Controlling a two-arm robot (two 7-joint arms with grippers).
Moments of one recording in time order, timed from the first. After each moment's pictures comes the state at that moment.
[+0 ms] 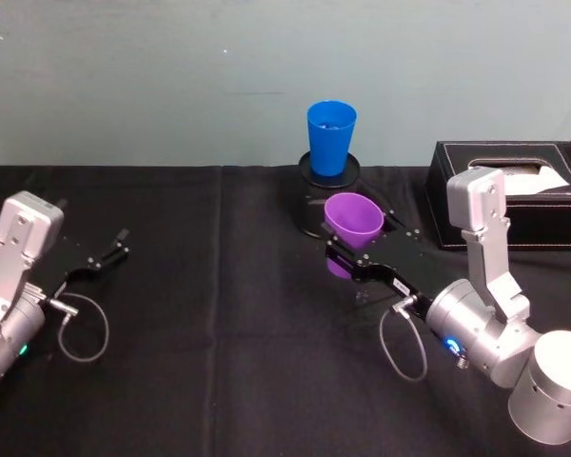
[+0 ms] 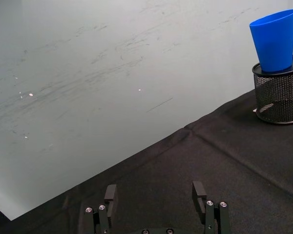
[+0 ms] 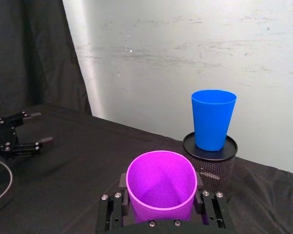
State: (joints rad) left arm -0.20 0.60 0.45 -1.41 -0.25 -0.12 0.03; right arm 0.14 0.32 -0.34 -1.58 0.31 0.06 0.26
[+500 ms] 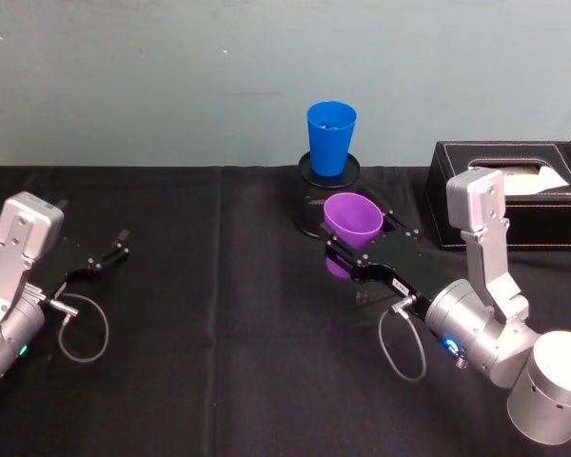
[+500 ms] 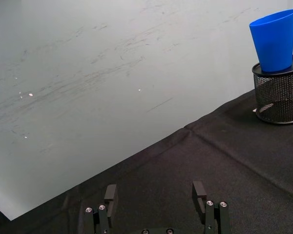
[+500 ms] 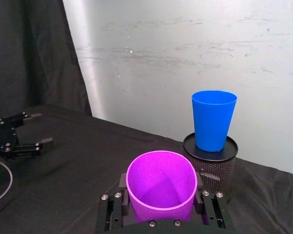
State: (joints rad) left arm -0.20 0.60 0.45 -1.41 -0.25 -0.12 0.03; right arm 0.14 0.32 -0.34 -1.57 0.31 0.05 0.26
